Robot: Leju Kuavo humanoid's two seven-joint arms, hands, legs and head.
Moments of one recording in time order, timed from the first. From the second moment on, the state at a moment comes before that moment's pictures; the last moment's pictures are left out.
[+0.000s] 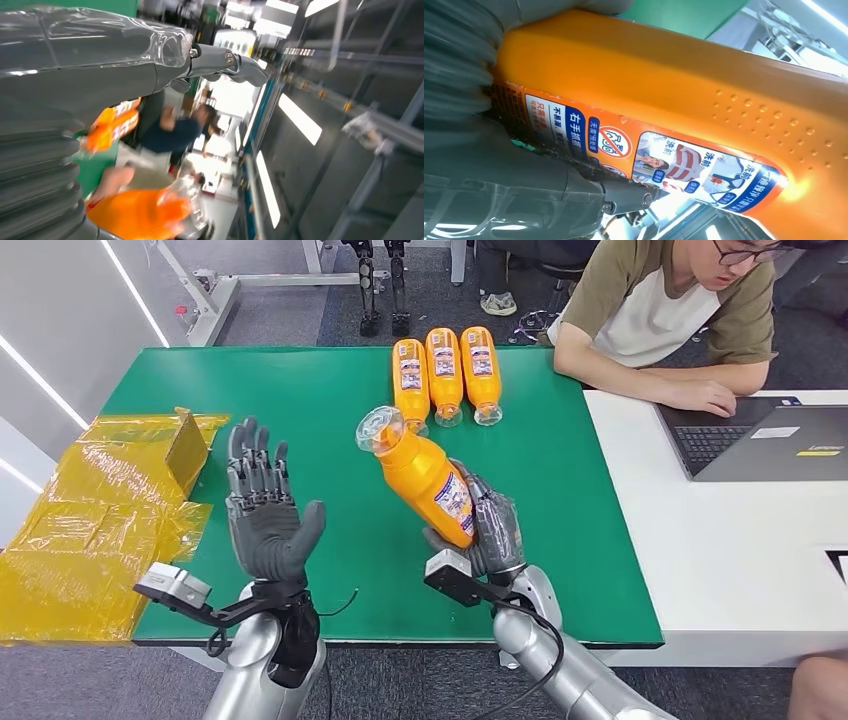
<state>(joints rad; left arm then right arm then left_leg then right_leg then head) -0.22 -0.29 -0.36 -1.12 0.03 0.07 -0.70 -0.50 -0.03 0.71 -0.90 0.44 -0.66 -0.50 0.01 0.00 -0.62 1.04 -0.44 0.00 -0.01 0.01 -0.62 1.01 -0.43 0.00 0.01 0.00</state>
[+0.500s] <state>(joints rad) -0.30 -0.31 -0.42 -0.87 0.03 -0.10 -0.70 -0.48 0.04 0.70 -0.91 0.51 -0.57 -0.53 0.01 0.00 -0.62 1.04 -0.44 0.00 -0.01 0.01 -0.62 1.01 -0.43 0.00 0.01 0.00</state>
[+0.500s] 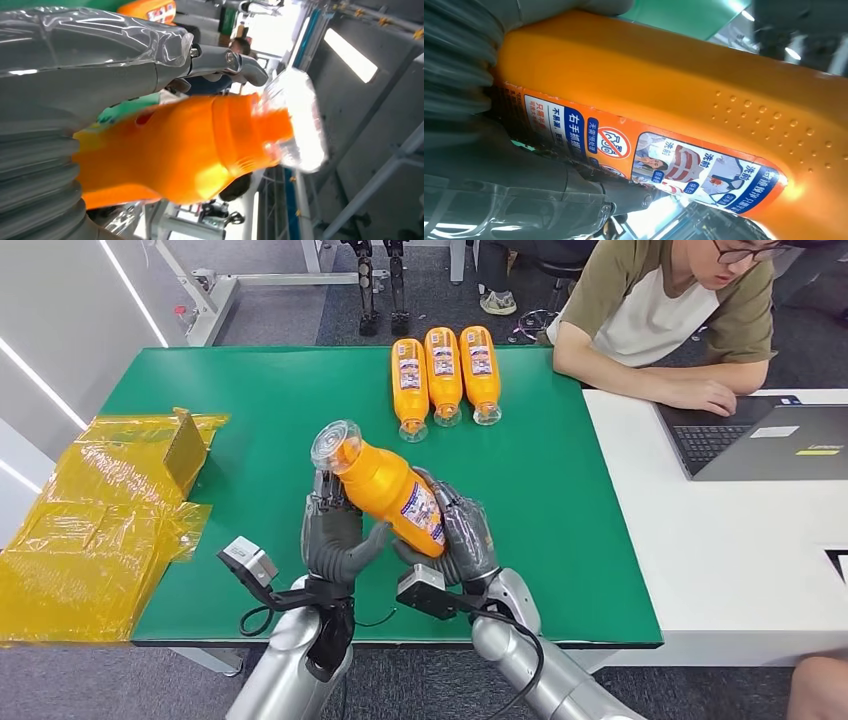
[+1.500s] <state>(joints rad) -0.31 -0.32 -0.35 -0.81 -0.02 -0.10 -0.70 -0.54 0.02 0.75 -0.79 0.70 -0.20 -0.41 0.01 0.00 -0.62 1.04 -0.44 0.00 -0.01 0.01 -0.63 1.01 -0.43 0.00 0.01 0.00</state>
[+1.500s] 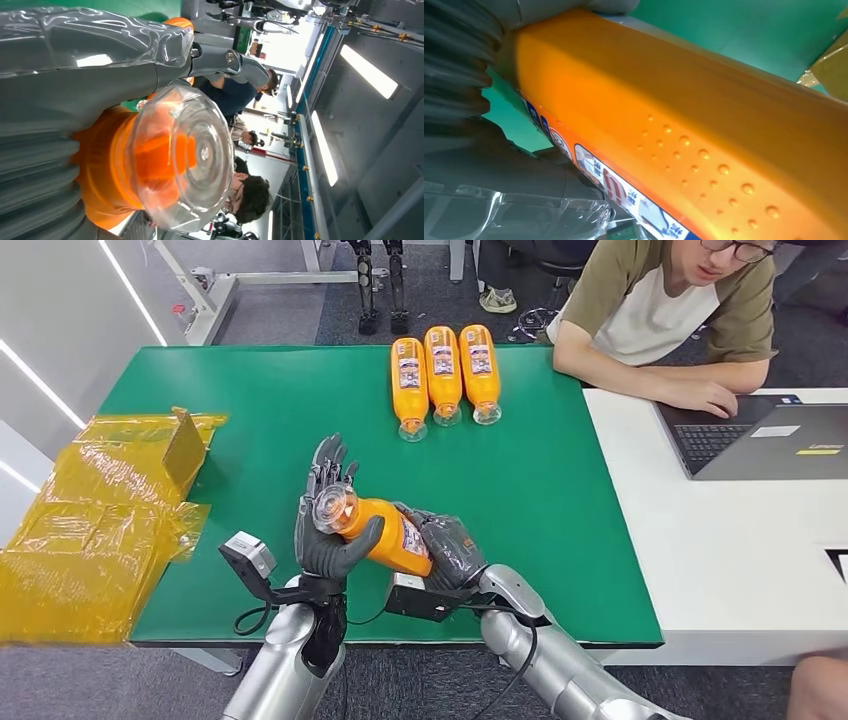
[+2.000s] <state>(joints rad) -0.31 -0.32 -0.34 -0.81 -0.05 -0.12 -0.70 -0.49 0.02 0.74 -0.83 0.73 -0.24 -0.40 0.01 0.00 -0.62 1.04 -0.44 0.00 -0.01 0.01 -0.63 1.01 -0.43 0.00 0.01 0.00</state>
